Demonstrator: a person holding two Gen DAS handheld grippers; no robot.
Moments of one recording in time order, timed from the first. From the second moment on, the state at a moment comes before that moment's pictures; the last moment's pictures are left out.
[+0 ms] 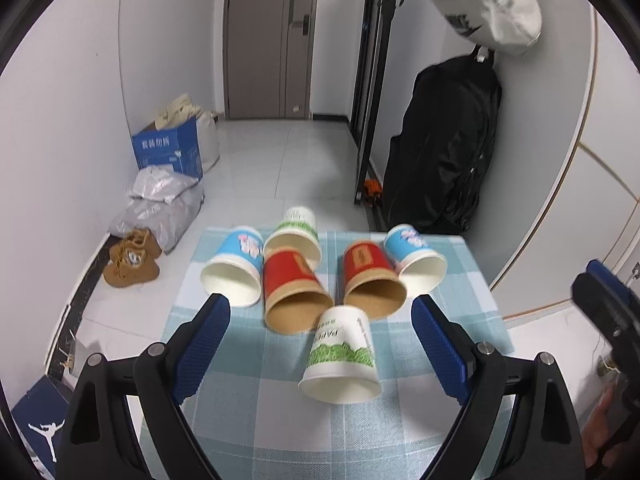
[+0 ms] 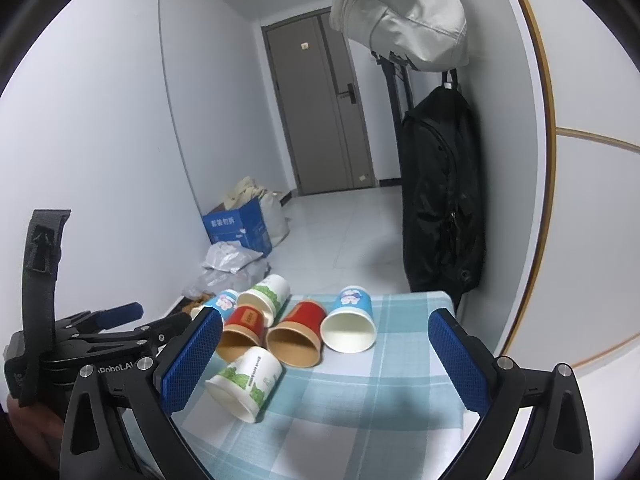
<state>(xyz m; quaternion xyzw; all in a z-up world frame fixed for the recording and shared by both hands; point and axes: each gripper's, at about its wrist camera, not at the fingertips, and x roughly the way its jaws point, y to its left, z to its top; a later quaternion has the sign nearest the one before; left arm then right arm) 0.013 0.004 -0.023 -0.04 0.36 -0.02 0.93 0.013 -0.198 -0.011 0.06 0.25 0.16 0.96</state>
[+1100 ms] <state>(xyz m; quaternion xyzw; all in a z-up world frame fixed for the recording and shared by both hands) 0.091 -0.012 -0.113 -0.04 0.61 -0.12 0.78 0.084 -0.220 -0.057 0.11 0.35 0.16 0.92</state>
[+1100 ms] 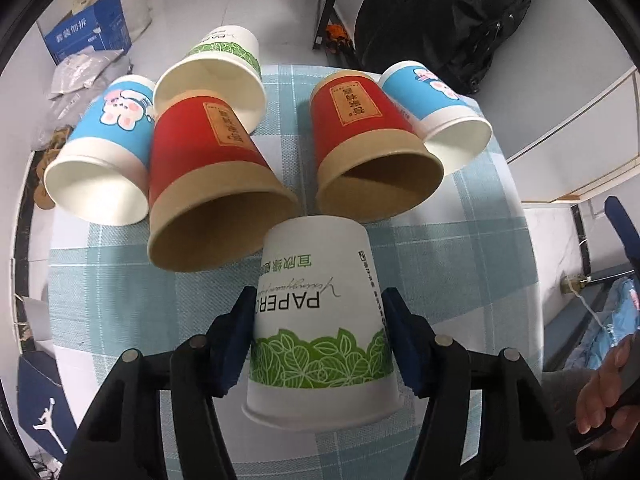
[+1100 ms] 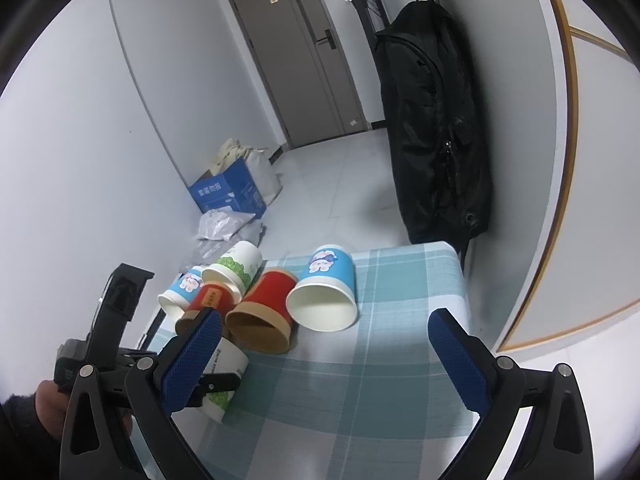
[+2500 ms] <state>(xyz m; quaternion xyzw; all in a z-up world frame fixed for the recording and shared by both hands) 0.008 0.034 -0.008 -0.12 0.50 -0.15 0.84 -0.012 -0.153 -0.006 0.06 0.28 0.19 0.94</state>
